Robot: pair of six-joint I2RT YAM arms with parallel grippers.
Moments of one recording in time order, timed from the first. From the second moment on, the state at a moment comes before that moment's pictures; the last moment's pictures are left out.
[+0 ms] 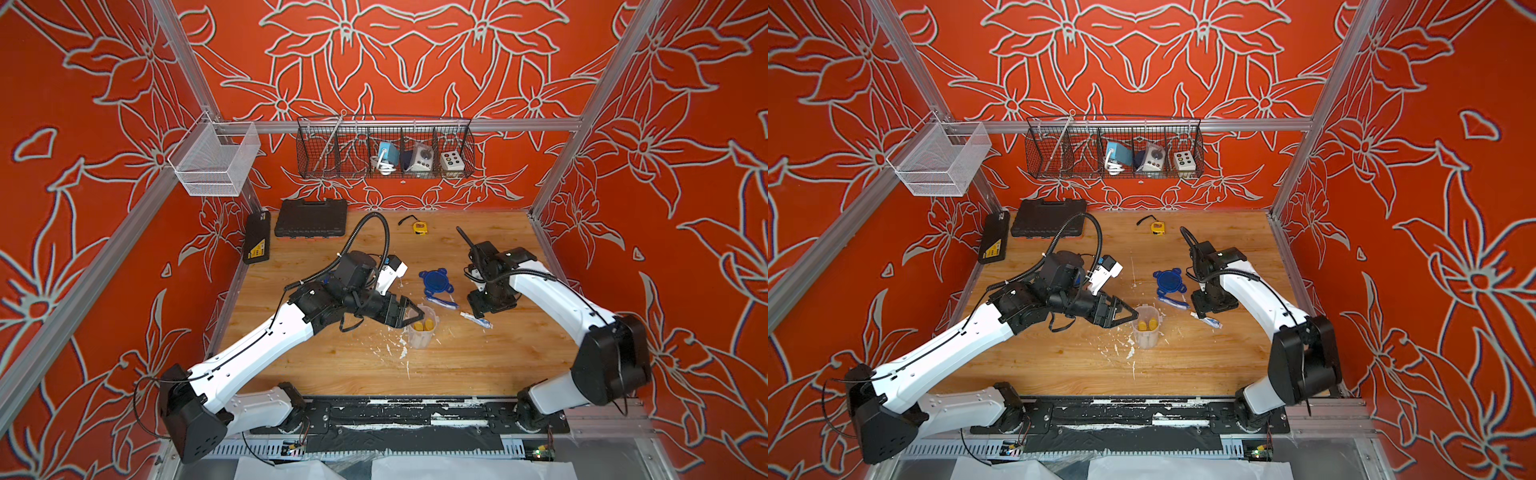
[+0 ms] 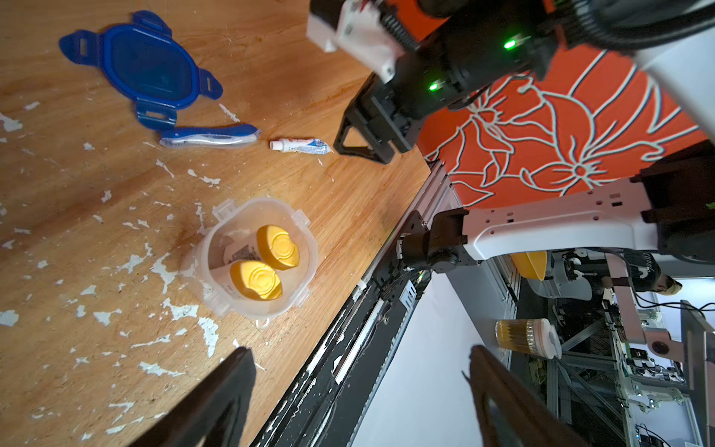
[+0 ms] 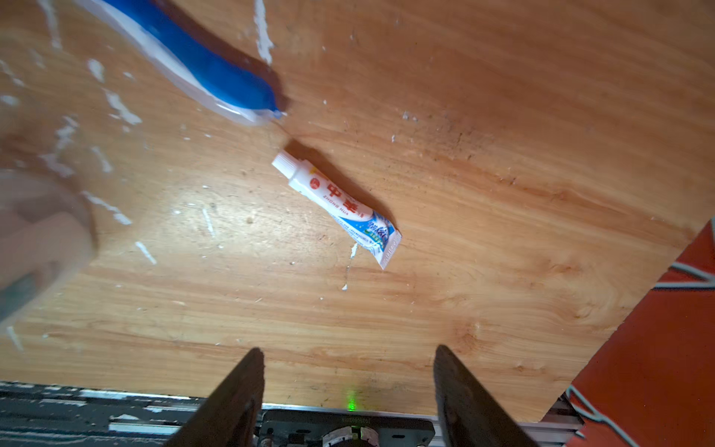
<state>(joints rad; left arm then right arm) -0.70 1.19 1.12 -0.60 0.58 -0.50 0.38 1.53 1.18 -1.22 0.09 0.07</state>
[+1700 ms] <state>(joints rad) -0.70 1.40 1.44 -0.64 0.60 -0.55 0.35 0.84 0.92 -0.71 -0.49 0.14</state>
